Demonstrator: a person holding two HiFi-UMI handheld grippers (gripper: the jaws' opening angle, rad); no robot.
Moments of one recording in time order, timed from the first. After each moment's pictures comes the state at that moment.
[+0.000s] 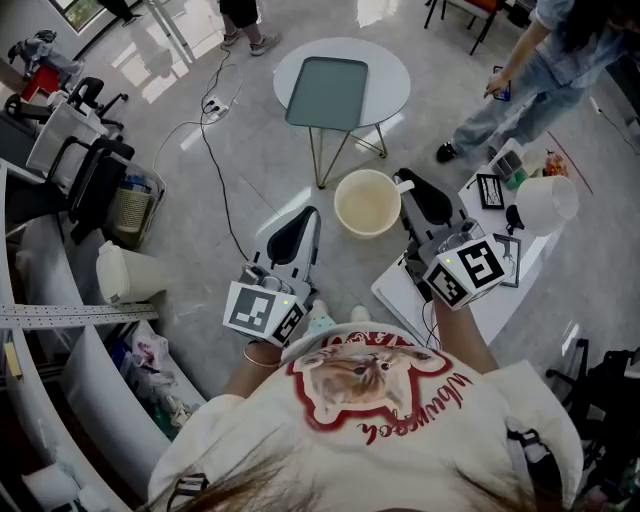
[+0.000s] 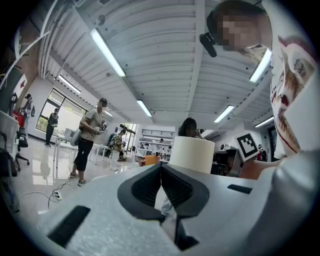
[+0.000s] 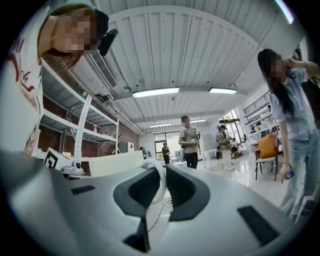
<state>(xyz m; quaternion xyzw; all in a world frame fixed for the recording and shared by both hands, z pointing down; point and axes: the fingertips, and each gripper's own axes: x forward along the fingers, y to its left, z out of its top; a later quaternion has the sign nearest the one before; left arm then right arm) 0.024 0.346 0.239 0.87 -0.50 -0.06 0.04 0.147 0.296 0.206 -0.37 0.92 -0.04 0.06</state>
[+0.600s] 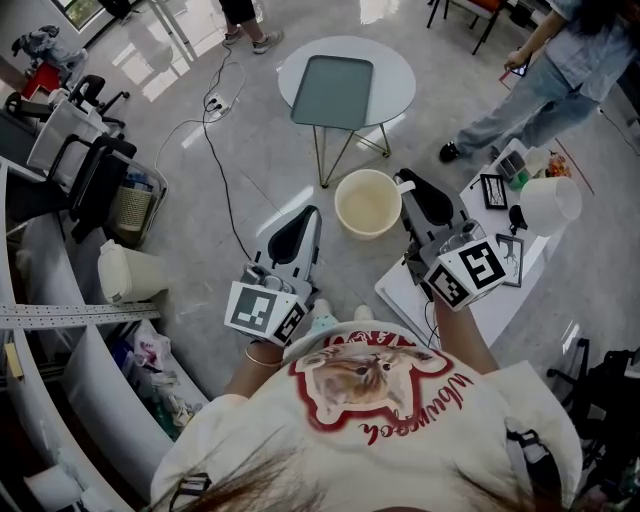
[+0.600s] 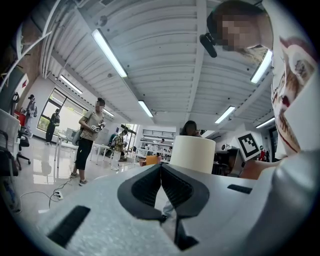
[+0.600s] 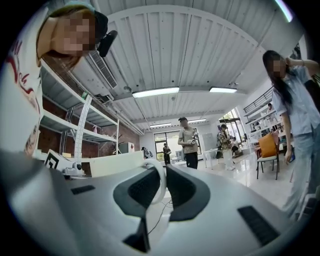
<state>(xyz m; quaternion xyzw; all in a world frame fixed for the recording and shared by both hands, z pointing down) 0.007 0.344 0.241 0.86 -0.50 -0.06 0.04 0.130 0.296 0.207 -0.37 0.93 -0.05 0.06</state>
